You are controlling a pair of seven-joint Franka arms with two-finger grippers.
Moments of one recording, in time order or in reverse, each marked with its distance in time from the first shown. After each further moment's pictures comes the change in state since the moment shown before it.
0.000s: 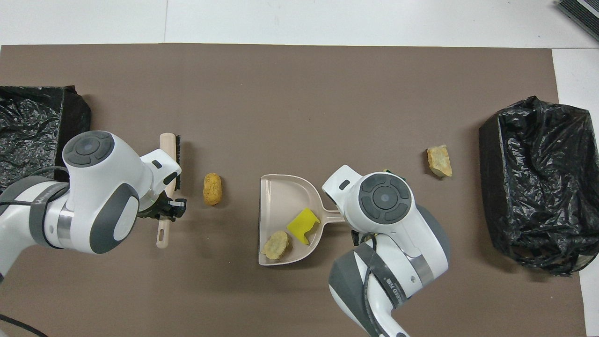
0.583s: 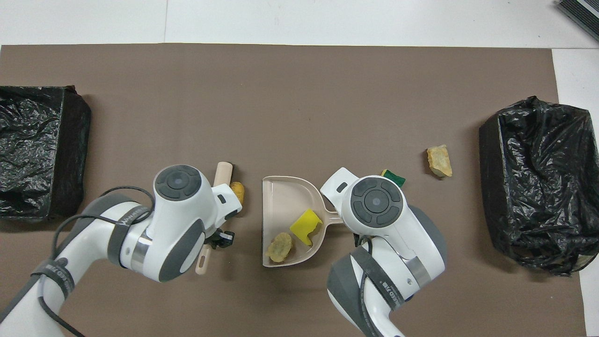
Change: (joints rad) left arm -0.244 -0.001 -0.016 -0.049 -0.044 -0.007 -0.035; right arm 0.004 0.000 -0.001 0.000 -0.028 -0.016 0.007
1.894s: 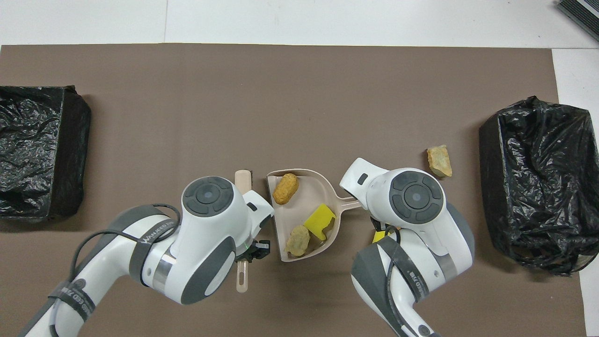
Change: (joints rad) left arm -0.101 -0.044 0.031 0.078 -0.139 -0.078 -0.271; right arm -0.086 -0.044 -0.004 -0.048 -0.003 0.139 -0.245
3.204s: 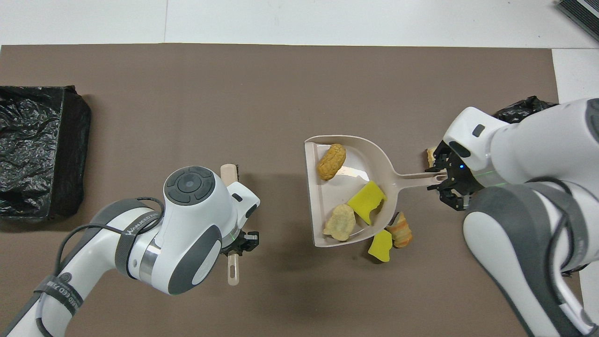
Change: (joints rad) left arm 0.032 0.002 -0.008 -0.004 0.012 -0.001 -0.003; right arm -0.298 -0.077 -0.008 0.246 0.229 -0.368 -0.294
